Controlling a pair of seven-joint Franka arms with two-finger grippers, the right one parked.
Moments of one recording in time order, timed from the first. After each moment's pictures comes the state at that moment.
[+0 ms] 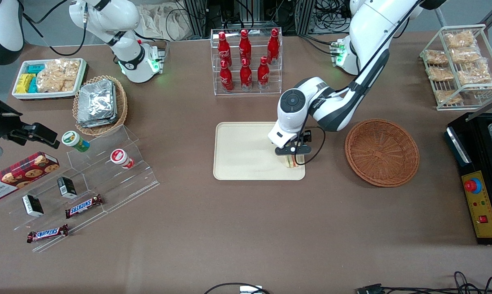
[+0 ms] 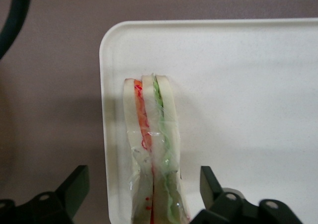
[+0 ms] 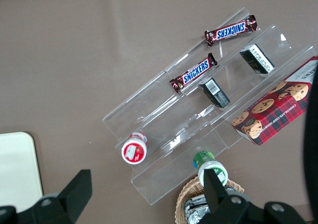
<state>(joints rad) -0.16 0.43 -0.55 -2.02 0.37 2.28 -0.93</state>
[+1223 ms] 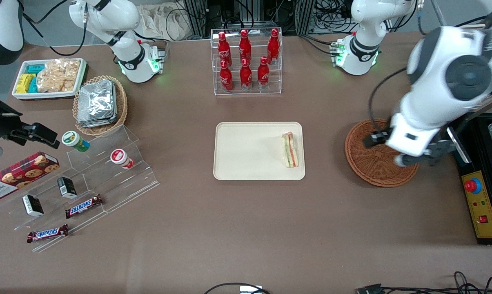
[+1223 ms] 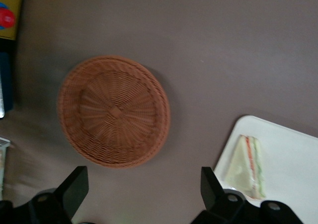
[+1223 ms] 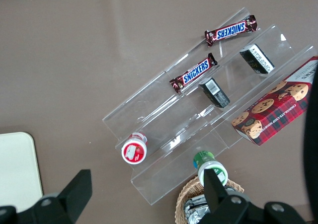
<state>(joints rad) 0.30 0.16 -0.54 -1.58 0.14 1.60 -0.57</state>
